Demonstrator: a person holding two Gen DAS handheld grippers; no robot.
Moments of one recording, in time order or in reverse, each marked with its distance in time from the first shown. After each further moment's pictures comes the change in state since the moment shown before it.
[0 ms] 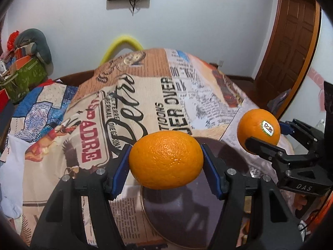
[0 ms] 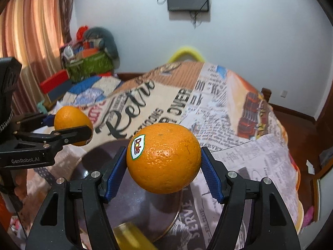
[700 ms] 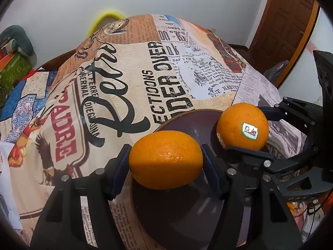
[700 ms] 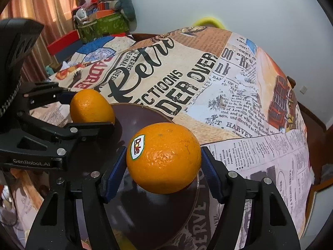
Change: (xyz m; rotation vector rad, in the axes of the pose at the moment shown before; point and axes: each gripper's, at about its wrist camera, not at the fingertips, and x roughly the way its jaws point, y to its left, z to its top) left arm 0.062 -0.002 -0.007 0.076 0.204 -0.035; right arm 0.052 0.008 -0.006 -0.139 0.237 0.076
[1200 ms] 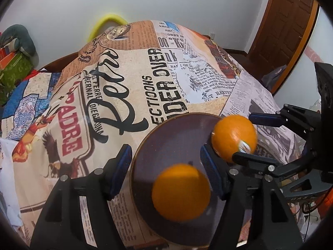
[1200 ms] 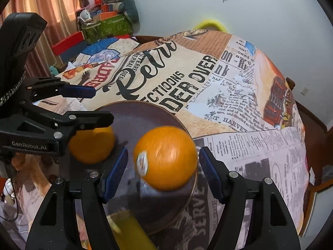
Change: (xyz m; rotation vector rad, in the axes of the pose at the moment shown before) left arm -0.027 -0.003 -0.004 -0.020 -0.032 -0.001; right arm -0.023 0.002 -0.010 0.005 -0.022 0.014
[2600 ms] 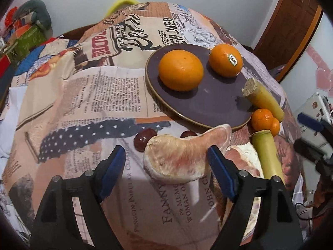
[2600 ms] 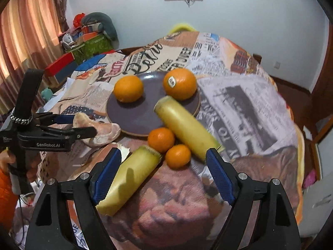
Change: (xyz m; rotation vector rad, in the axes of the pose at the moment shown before) left arm -0.055 0.000 -0.140 -0.103 0.060 0.014; right arm -0.084 0.065 -0.114 0.232 -0.101 -0.099
